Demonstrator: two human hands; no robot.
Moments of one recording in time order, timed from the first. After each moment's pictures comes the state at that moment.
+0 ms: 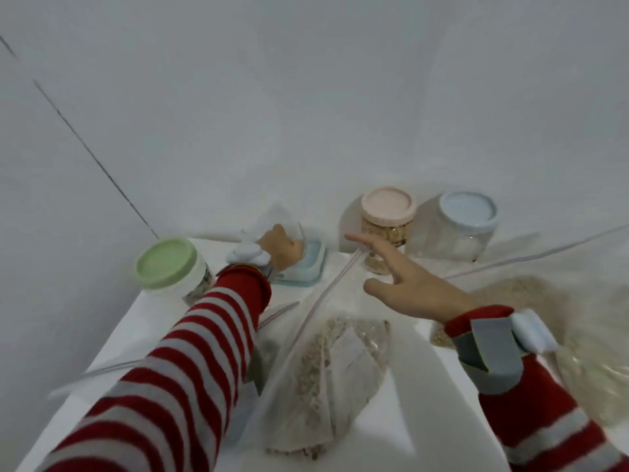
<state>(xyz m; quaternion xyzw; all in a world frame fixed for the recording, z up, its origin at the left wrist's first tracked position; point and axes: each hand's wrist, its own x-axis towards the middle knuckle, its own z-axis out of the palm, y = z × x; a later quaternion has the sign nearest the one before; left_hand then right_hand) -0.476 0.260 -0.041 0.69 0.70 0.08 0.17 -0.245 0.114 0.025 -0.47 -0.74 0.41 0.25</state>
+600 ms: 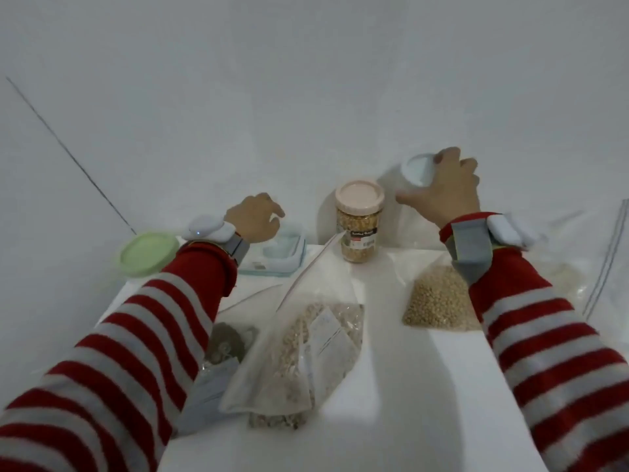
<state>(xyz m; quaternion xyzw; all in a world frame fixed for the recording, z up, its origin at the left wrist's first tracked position) -0.475 0.237 0.029 0.80 0.59 0.01 0.08 -0.179 0.161 0.066 -0.77 -0.54 0.10 0.34</state>
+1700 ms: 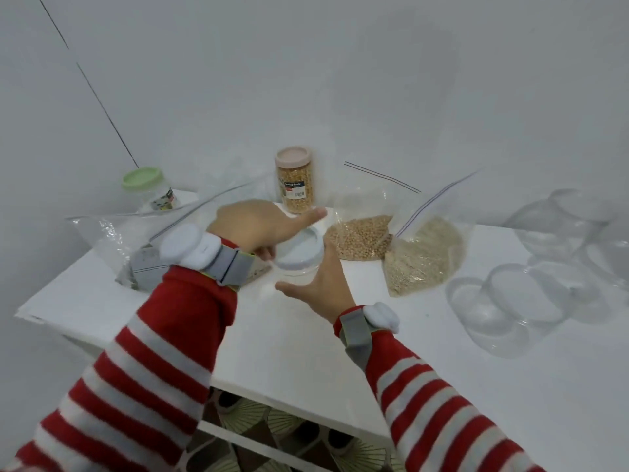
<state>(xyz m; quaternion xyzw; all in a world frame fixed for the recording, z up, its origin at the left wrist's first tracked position) -0.257 -0.078 0.101 0.66 0.74 -0.02 0.13 -0.147 -0.082 -0.061 -0.47 -0.65 0.37 0.48</state>
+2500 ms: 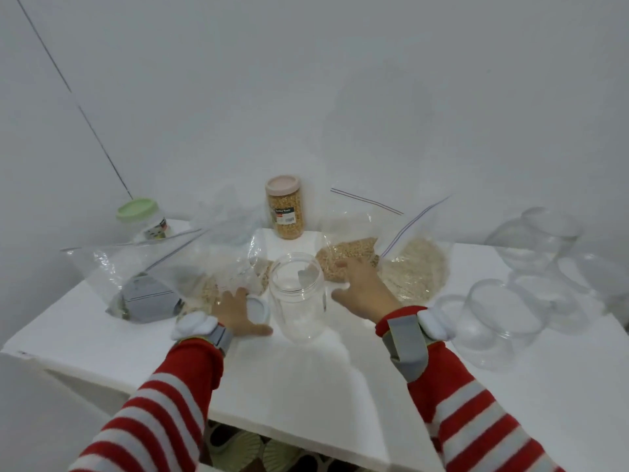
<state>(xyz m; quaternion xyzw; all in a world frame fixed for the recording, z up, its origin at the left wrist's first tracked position) -0.334 -0.062 -0.065 0.62 0.77 -0.06 0.13 -0.074 -0.082 -0.006 -0.60 -0.70 0.29 0.26</state>
